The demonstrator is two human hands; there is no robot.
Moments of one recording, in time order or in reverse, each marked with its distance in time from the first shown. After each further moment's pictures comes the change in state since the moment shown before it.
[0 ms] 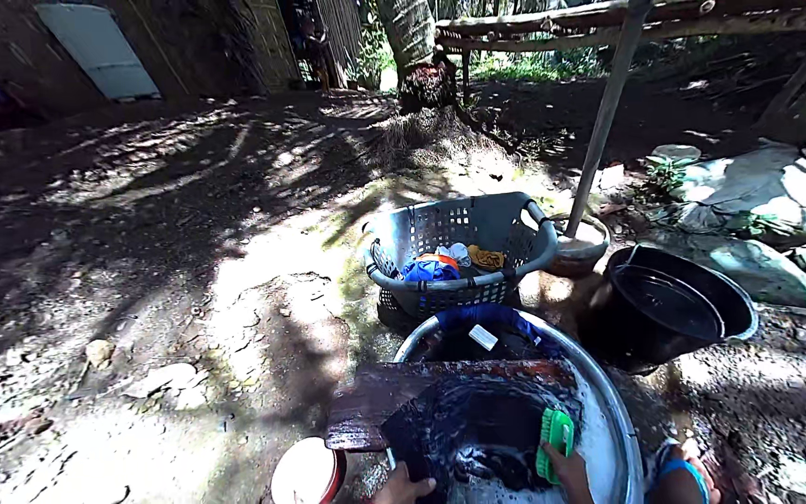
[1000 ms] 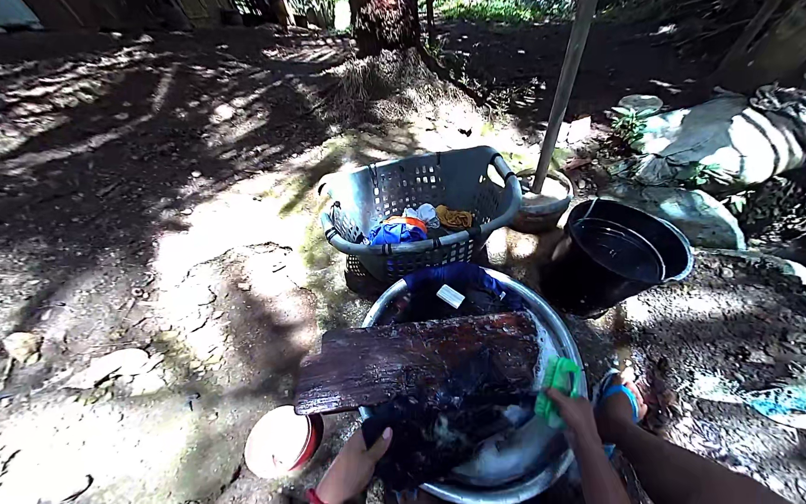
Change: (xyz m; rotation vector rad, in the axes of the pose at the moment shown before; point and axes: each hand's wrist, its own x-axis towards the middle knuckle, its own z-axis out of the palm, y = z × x) left_hand -0.081 0.041 -0.013 -0.038 0.018 0.379; right_hand -0.038 -0.058 -0.077 -0.023 0.092 0.060
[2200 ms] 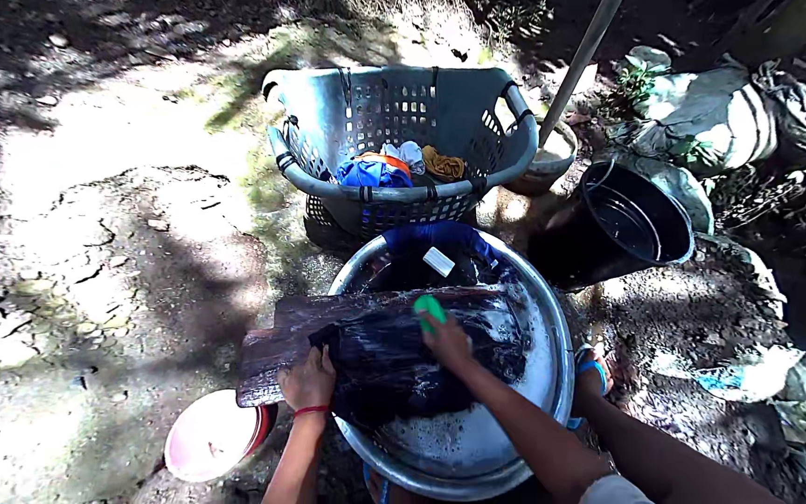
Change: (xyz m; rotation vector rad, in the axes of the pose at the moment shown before) left_hand 0.139 -0.084 -0.014 0.897 0.513 -0.239; right_hand -0.002 -0.056 0.183 -0.974 -0.408 -0.541
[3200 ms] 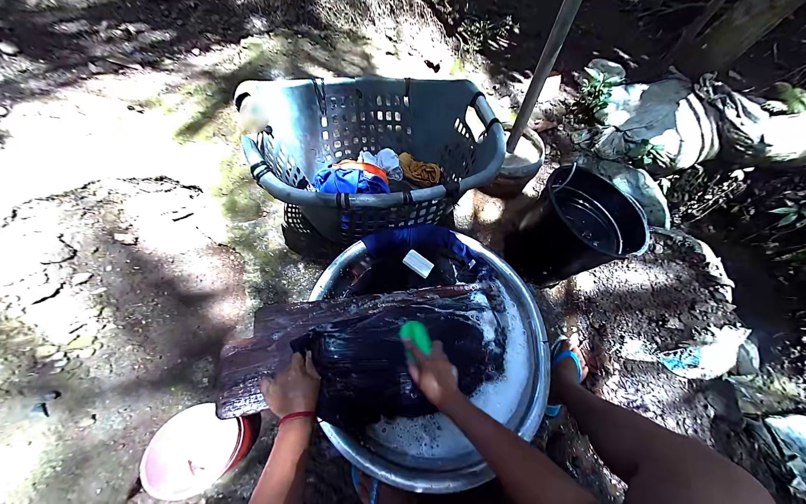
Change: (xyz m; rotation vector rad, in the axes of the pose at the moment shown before) left_hand 0.001 0.002 0.000 0.003 -0.019 -0.007; right_hand -0.055 -0.001 0.024 0.010 -0.038 0.059
